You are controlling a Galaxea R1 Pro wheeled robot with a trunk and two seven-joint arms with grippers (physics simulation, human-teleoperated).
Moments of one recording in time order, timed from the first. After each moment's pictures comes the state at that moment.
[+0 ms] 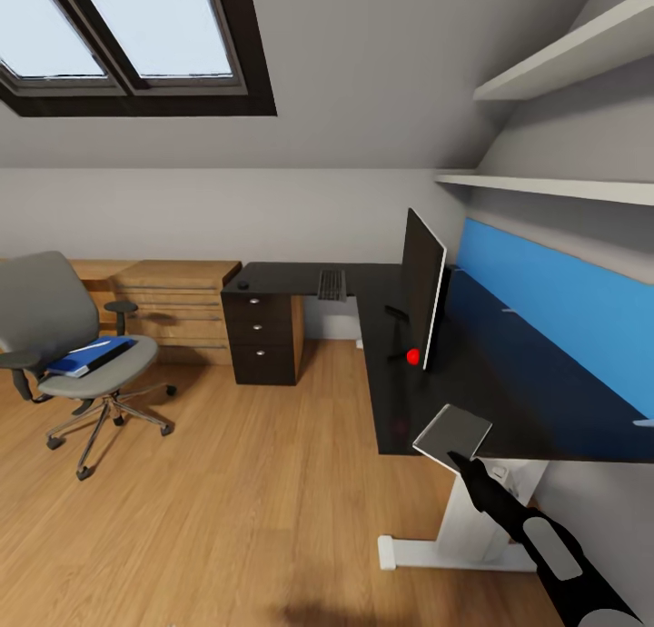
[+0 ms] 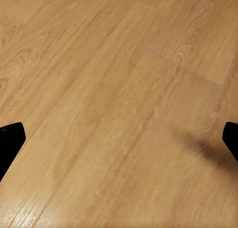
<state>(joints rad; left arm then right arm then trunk) -0.09 -0.02 0.23 -0.52 0.19 -0.31 0.12 -0.47 -0.19 -0.15 -0.64 -1.07 0.37 0.38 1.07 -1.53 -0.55</state>
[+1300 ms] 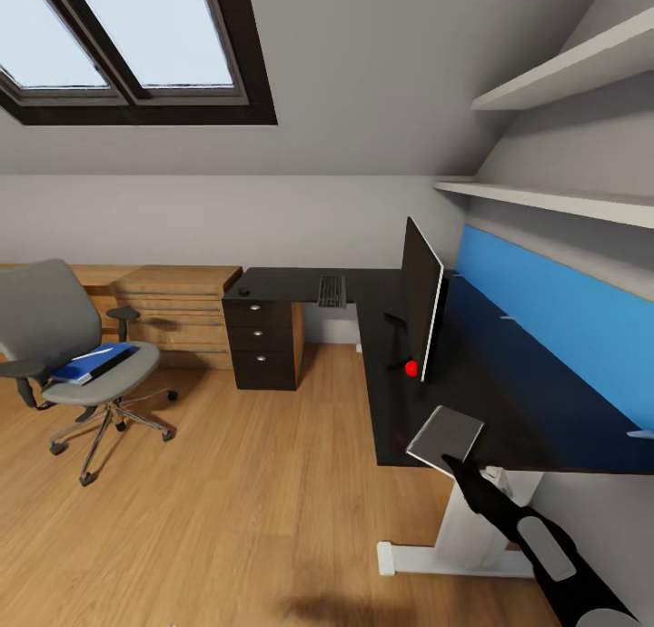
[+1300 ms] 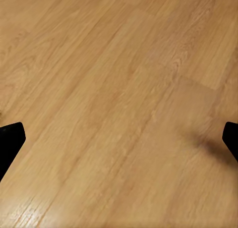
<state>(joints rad) -0.09 -0.02 0.23 -0.52 0.19 -0.30 0.12 -0.47 -0.19 -0.10 -0.64 -1.04 0.37 0.37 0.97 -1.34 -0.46</state>
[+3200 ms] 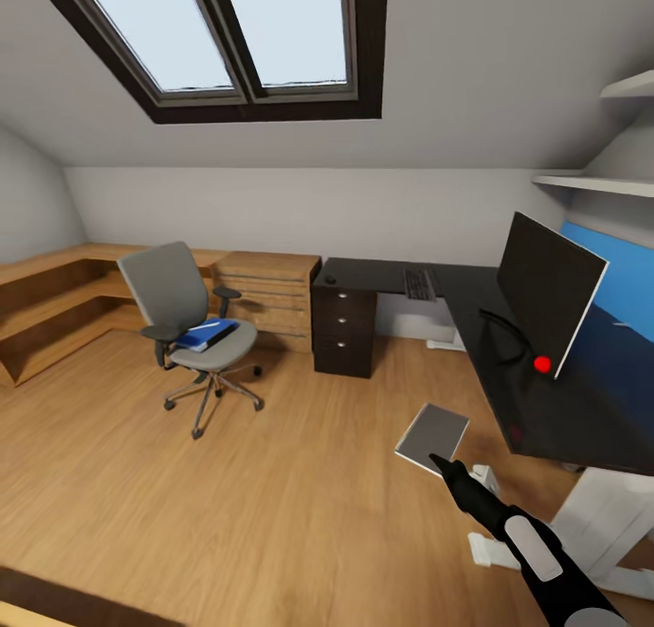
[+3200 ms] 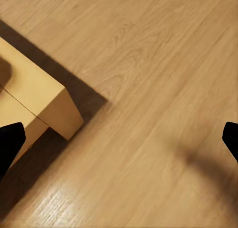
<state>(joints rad) -0.09 -0.02 0.23 -0.50 0.19 -0.31 0.12 -0.47 -0.16 -0.07 -0.65 -1.03 0.36 0.40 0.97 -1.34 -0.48</state>
